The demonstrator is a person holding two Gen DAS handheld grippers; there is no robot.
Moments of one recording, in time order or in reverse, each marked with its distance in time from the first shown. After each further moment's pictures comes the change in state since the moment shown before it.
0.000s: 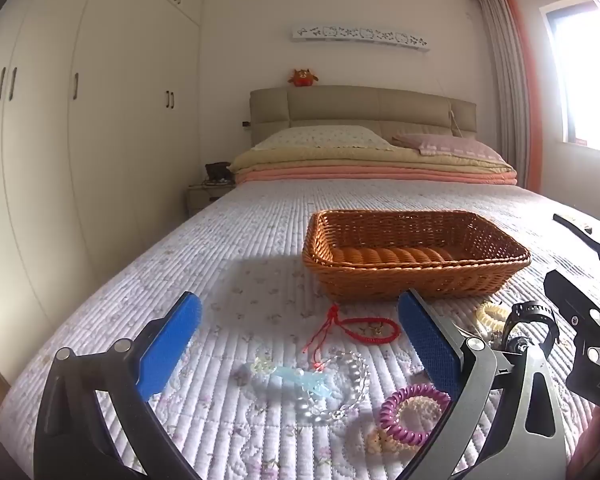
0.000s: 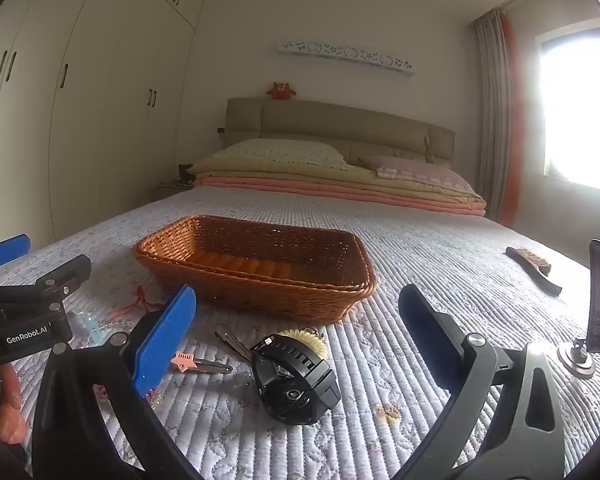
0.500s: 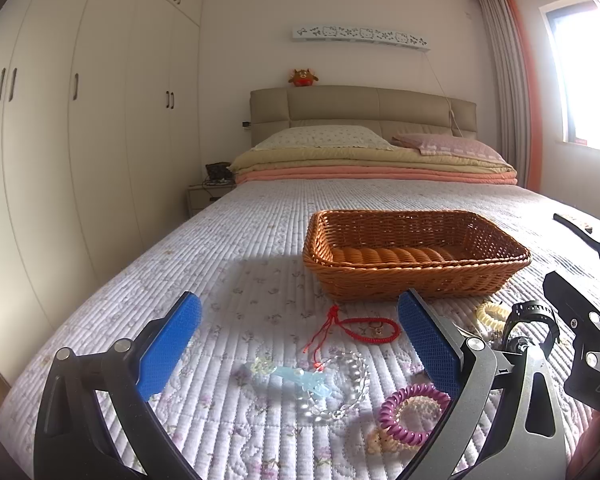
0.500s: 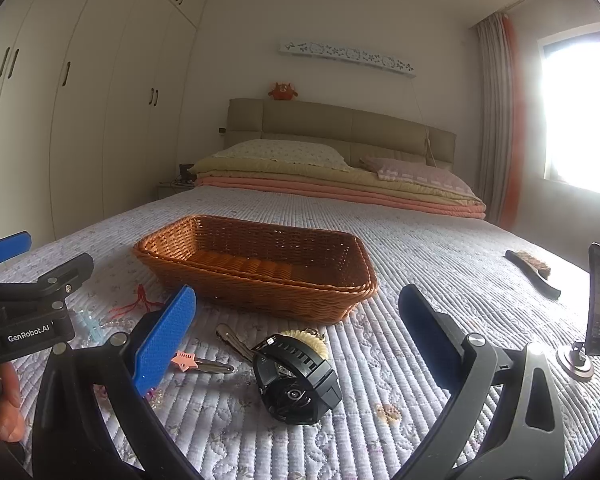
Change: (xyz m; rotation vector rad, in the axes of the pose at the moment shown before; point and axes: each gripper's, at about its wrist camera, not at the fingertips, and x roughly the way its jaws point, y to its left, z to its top) left arm 0.000 0.001 -0.001 0.001 -0.001 0.001; right arm 0.004 0.005 0.000 -0.016 -0.005 -0.001
